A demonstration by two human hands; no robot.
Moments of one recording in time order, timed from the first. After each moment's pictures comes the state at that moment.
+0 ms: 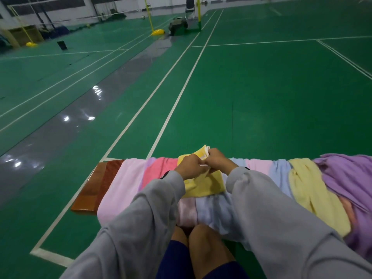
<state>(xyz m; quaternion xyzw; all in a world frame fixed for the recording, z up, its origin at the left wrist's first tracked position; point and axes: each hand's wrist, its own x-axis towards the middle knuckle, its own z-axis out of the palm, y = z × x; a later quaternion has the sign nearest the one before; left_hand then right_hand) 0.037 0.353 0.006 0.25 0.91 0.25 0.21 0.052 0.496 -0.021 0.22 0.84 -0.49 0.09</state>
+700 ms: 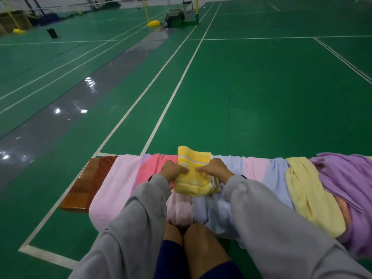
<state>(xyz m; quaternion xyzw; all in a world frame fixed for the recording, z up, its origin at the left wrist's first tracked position) 0.001 0.308 -0.066 -0.05 0.83 0.48 0.30 0.068 0.500 -0.066 0.27 0.86 -0.40 0.14</state>
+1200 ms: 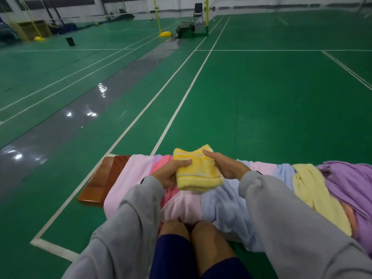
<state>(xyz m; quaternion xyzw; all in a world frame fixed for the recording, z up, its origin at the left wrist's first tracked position) 0.047 0.260 0.008 -0.01 0.55 0.71 0.44 0.082 0.479 -0.002 0.19 0.58 -0.76 0.22</state>
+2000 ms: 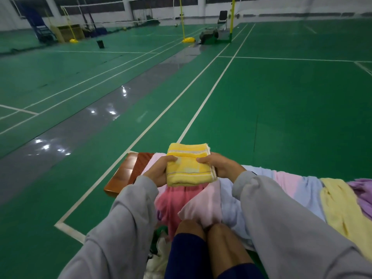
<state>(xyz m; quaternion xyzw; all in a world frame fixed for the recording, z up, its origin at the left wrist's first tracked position) 0.026 0.158 0.021 -0.11 0.58 0.73 0.33 0.039 0.385 0.012 0.17 0.64 -0.71 0.22</state>
